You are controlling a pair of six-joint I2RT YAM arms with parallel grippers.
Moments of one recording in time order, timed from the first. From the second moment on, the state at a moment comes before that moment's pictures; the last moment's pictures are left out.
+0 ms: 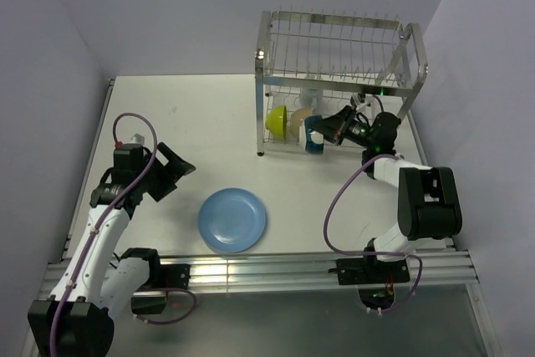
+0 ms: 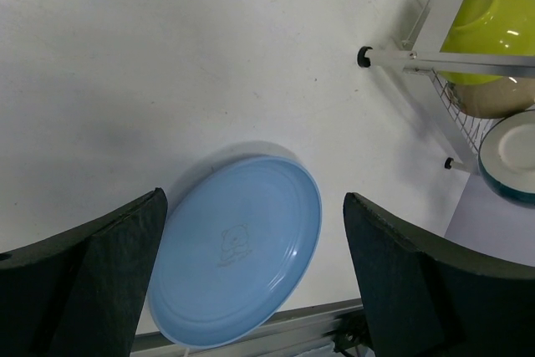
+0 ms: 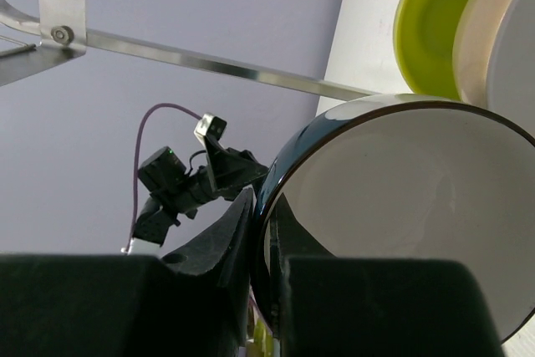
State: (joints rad) left arm -0.07 0.85 0.68 -0.58 0.23 -0.83; right arm -0.02 1.54 0.65 0.93 -1.00 1.34
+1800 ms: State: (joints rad) left arm -0.07 0.93 0.67 -0.47 0.34 -0.83; right arm -0.15 2.03 0.87 1.25 -0.92 1.59
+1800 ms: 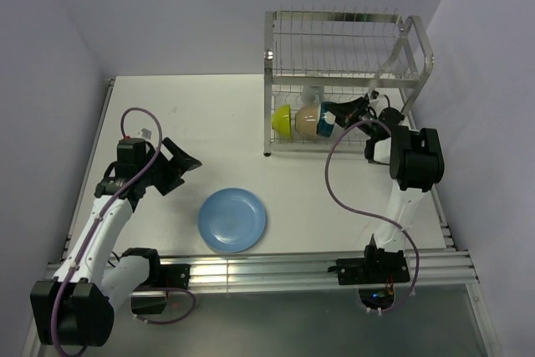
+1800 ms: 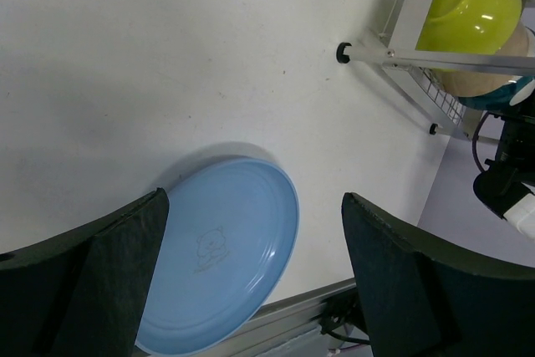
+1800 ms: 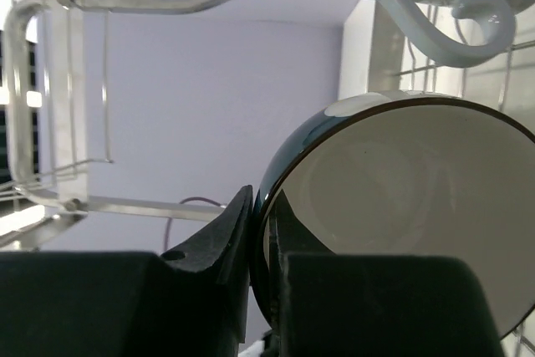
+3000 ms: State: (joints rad) left arm -0.07 0.96 0.67 -0.43 0.40 -0.83; right arm -0.17 1.93 0.85 0.99 -0.87 1.20
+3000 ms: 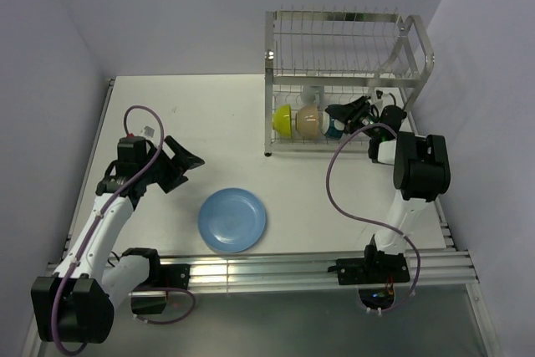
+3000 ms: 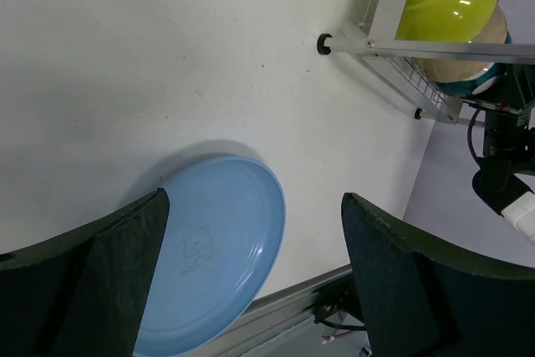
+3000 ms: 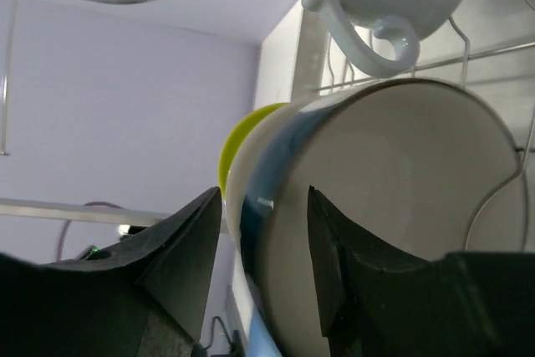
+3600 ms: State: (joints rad) left arm -0.07 0.90 0.67 -0.48 0.40 -0.83; right arm -0.15 1.58 0.81 0.40 -0.62 0.80
